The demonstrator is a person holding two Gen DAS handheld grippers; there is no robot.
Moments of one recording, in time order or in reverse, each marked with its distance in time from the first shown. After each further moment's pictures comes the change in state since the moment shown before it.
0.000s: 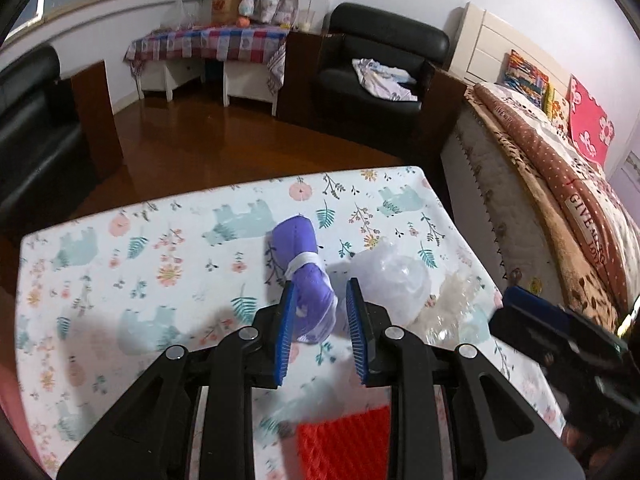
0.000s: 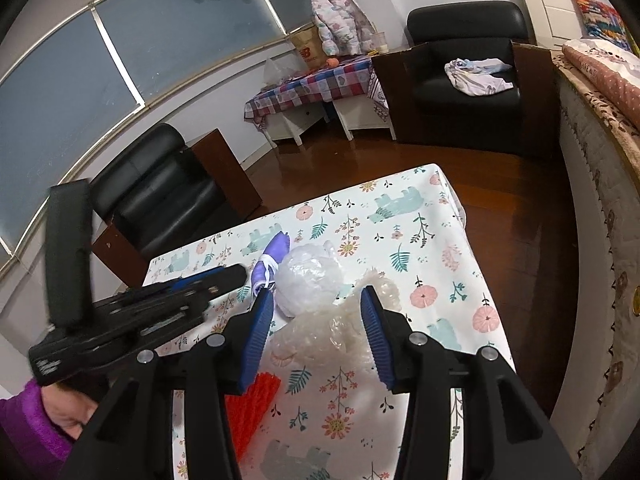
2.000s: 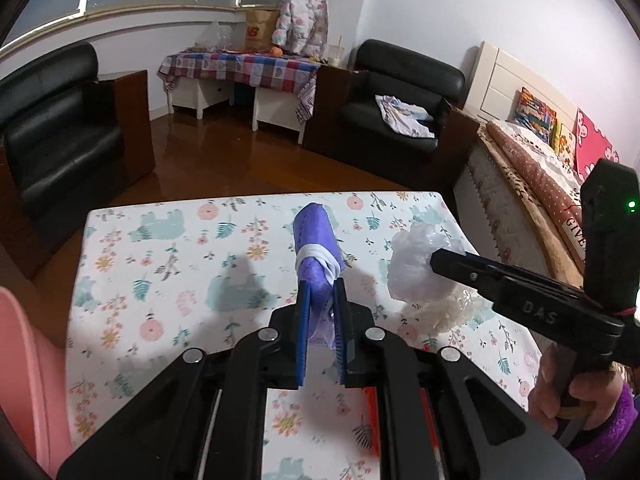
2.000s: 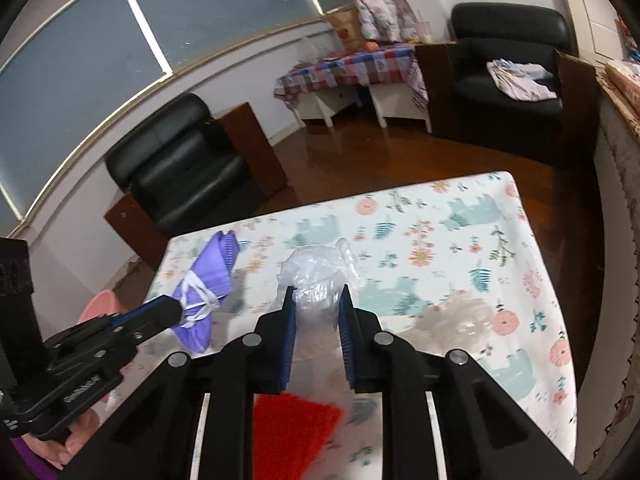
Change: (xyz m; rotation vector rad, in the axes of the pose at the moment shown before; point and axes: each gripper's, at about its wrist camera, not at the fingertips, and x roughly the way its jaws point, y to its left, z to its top) left arm -0.097 0.047 -0.049 -0.052 -0.149 0.053; right arm 0.041 0.057 0.013 -0.106 0.070 0.073
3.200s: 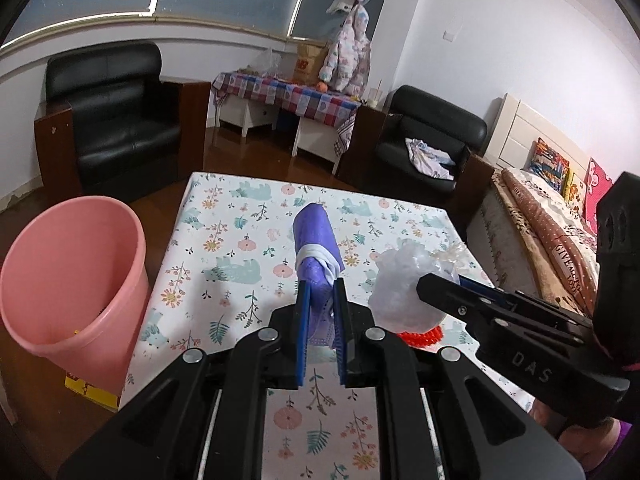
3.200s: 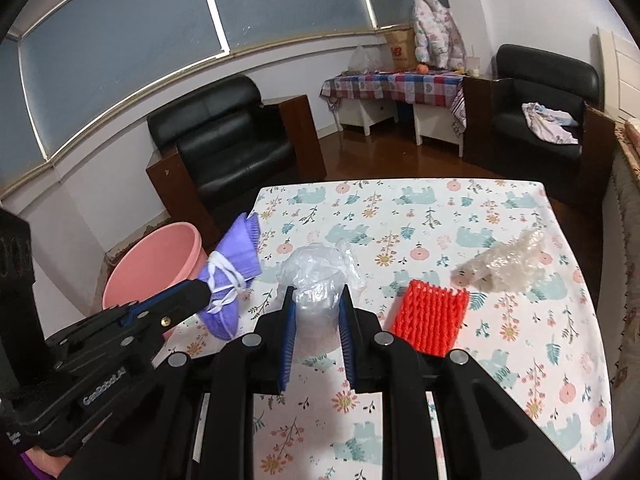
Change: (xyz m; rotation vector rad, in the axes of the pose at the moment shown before) left arm -0.135 0.025 -0.090 -0.133 -0.144 0.070; right arm -0.080 0.138 -0.092 -0.172 -0.031 0.006
